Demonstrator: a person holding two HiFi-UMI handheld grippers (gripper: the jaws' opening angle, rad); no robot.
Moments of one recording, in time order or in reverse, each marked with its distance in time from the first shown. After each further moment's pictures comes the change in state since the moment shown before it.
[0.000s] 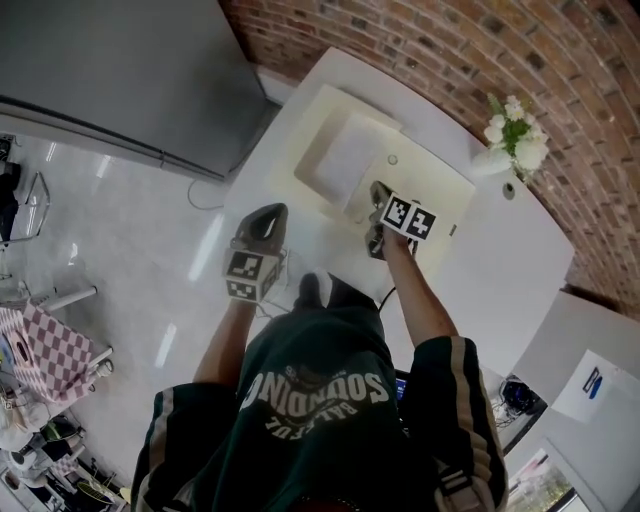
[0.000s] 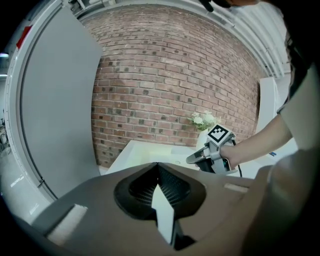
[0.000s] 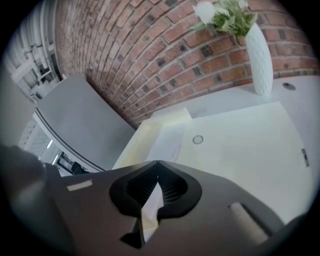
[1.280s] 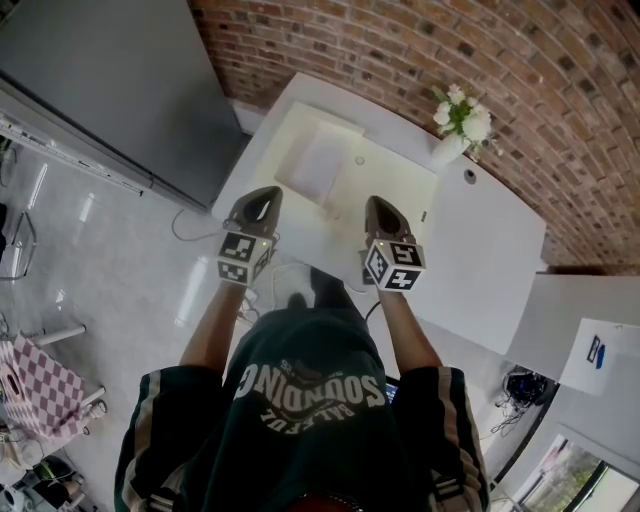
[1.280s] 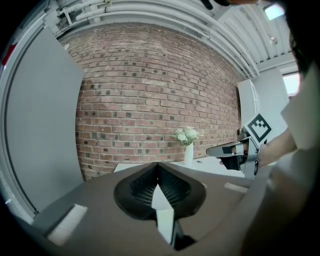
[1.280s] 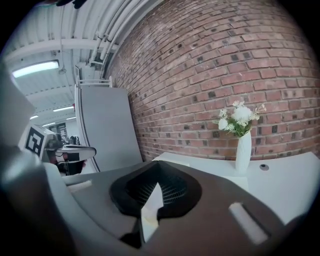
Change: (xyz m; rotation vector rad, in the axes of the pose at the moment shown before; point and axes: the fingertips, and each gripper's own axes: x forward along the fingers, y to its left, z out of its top) left arm -0.031 -0.042 0.071 0.144 -0.174 -0.129; right arm -0.184 0.089 0.006 -0.471 -0.443 -0.063
